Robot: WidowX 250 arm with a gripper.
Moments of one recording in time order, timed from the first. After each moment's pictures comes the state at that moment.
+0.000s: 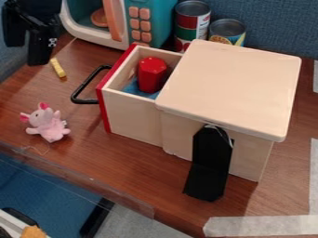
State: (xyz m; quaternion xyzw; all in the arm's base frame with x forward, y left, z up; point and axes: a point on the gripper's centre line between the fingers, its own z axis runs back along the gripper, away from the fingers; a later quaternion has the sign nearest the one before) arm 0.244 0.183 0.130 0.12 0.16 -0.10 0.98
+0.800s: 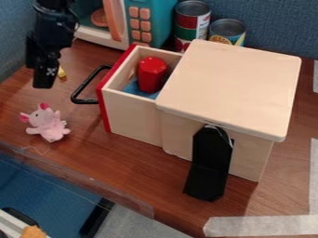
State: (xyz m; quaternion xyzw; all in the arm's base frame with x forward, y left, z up) arm 0.264 0.204 0.068 0.11 0.17 -0.30 0.93
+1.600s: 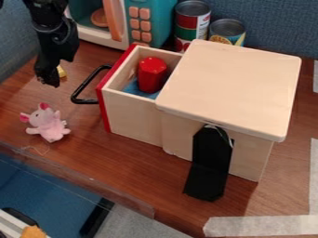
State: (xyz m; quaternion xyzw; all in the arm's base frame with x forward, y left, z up) arm 0.295 0.200 0.068 0.21 0.01 -0.60 0.77
